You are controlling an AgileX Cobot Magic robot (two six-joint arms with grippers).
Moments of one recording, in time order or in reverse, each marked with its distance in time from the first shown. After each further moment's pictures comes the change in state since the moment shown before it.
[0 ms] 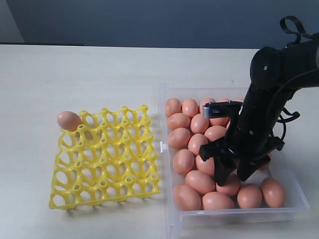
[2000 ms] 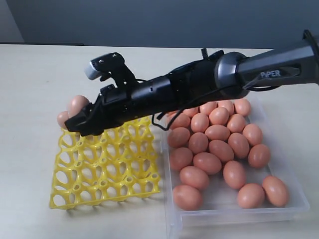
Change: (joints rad) left arm 0.000 0.000 0.000 0.000 0.000 0.000; right arm 0.302 0.225 -0.304 1.426 -0.335 -1.597
